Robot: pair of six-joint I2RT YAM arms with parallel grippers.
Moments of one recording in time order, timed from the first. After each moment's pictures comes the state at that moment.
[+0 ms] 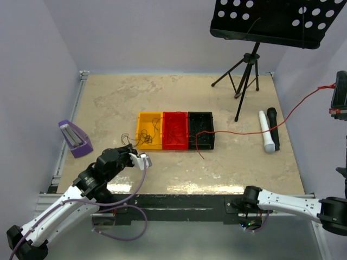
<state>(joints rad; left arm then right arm) -0.69 0.45 0.36 -0.33 -0.16 0.94 1.13 0.68 1.62 0.02 0.96 -0.34</state>
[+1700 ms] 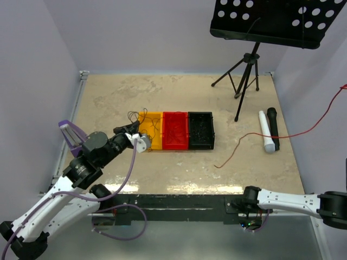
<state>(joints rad) -0.69 0.59 0.72 -0.25 0.00 0.83 1.20 0.73 1.69 0.35 1.16 -0.75</state>
